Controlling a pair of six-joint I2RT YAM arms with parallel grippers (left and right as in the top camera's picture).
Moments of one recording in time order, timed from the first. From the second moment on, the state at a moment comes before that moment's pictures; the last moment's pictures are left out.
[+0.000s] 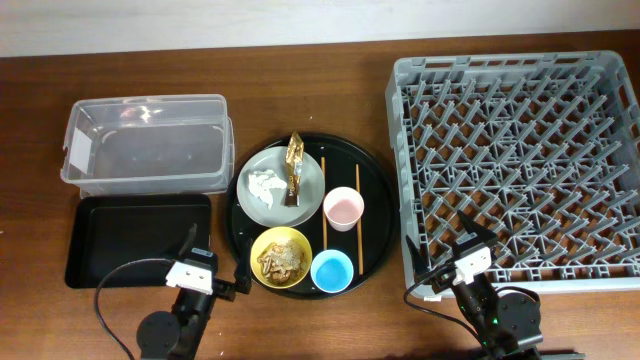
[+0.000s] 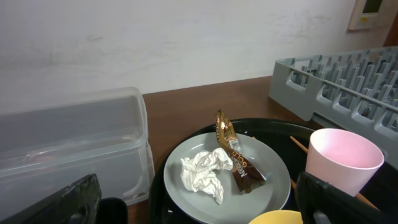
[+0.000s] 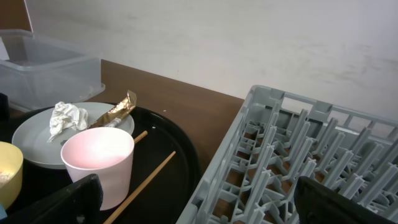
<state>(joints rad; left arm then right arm) -0.09 0.02 0.01 -0.06 0.21 0.03 0.20 0.01 0.02 -0.06 -0.18 -0.14</state>
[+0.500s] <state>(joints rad) -0.09 0.02 0.01 -0.03 0.21 0.03 0.20 0.01 0.01 -0.03 -0.24 -0.13</state>
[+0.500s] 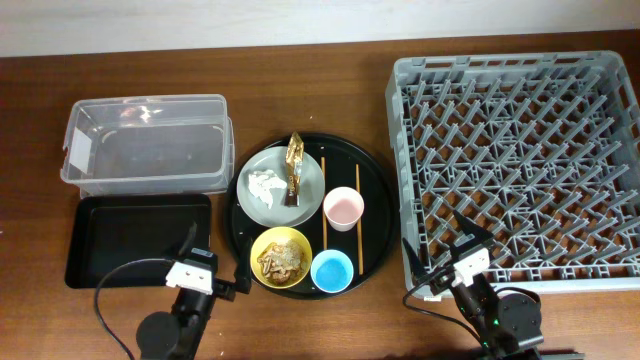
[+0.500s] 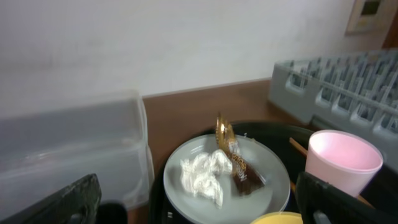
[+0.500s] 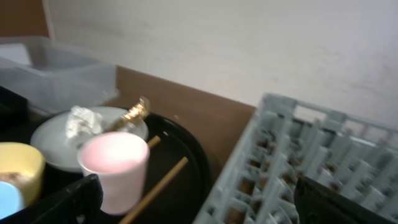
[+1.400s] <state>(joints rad) -0.23 1.14 1.21 -0.85 0.55 -0.09 0.19 1.16 1.37 -1.18 -0.33 0.08</state>
